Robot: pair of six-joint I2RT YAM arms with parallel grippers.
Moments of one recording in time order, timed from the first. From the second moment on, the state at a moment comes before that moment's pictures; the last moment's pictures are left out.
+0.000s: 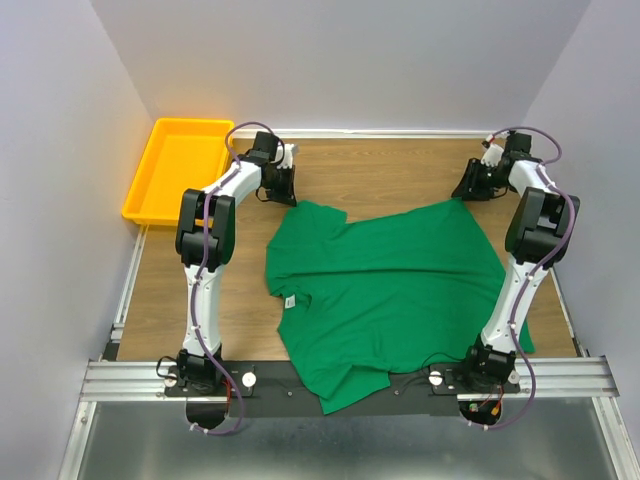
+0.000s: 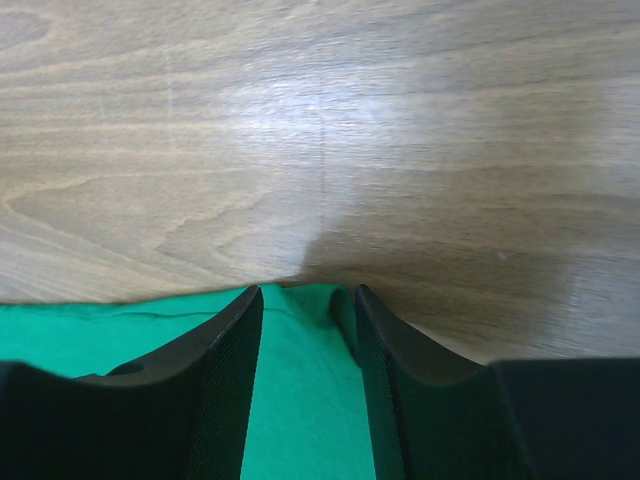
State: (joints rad) left arm -0.22 2.28 1.79 -0.55 0.37 -0.12; right arm -0.27 2.29 1.80 -0.61 -0.53 -0.04
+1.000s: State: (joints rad) left arm -0.22 2.23 1.72 -0.49 0.38 -0.15; right arm -0.28 2.16 1.60 -0.59 -0.59 -0.08
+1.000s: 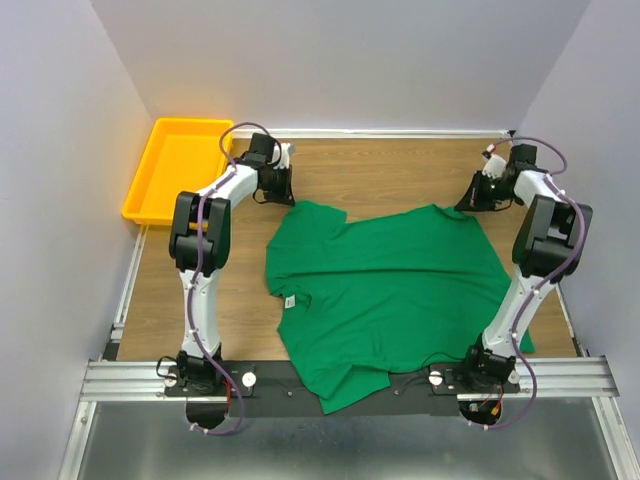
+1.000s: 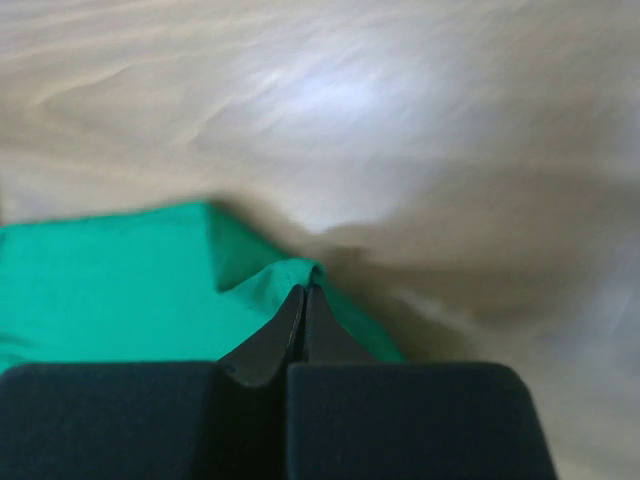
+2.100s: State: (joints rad) left arm -0.22 1.10 2.14 0.12 0.28 -0.32; right arm -0.30 1.33 2.40 -0.38 -0.44 -0.02
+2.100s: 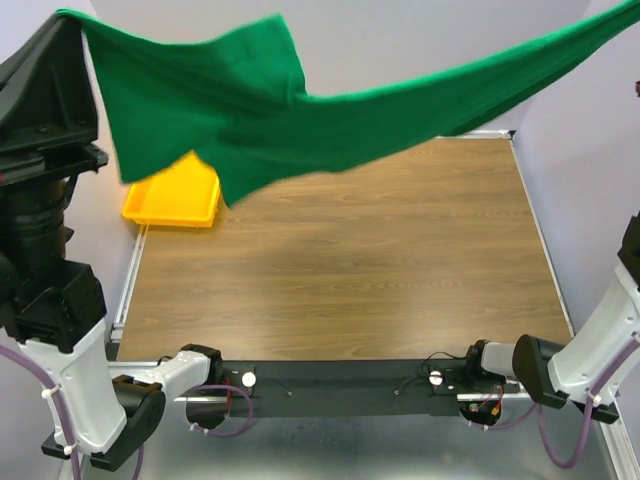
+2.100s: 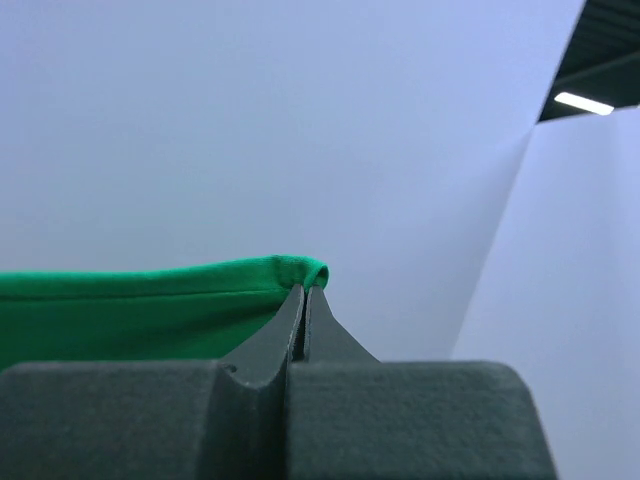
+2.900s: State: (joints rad) left arm -0.23 1.23 1.29 0.19 0.20 -0.43; right arm -0.30 1.16 1.18 -0.11 -0.41 -0.08
